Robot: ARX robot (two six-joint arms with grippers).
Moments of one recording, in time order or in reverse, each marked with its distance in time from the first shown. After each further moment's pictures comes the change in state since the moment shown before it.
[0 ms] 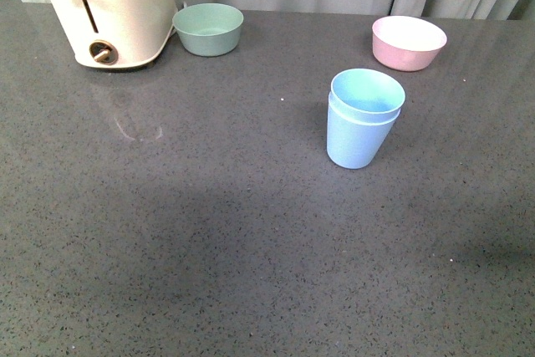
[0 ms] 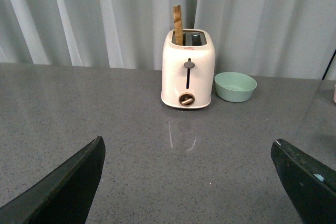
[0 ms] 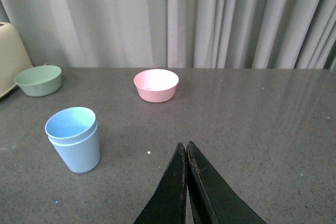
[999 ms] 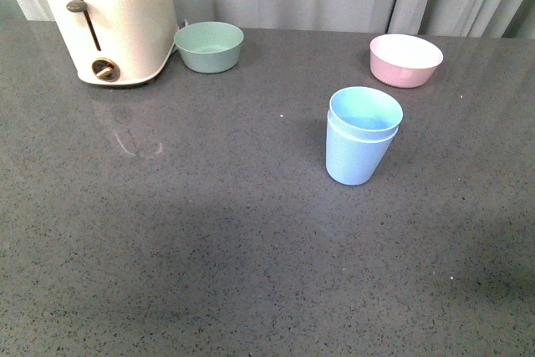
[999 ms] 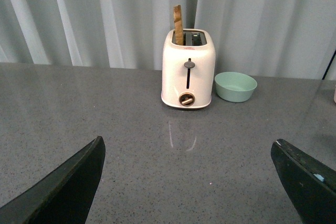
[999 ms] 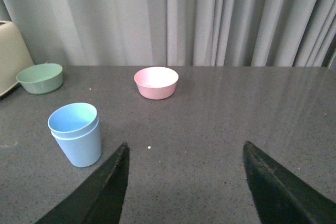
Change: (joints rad) left arm 0.000 0.000 0.000 0.000 0.000 0.000; right arm 0.000 -0.141 0.000 -0.141 0.000 0.000
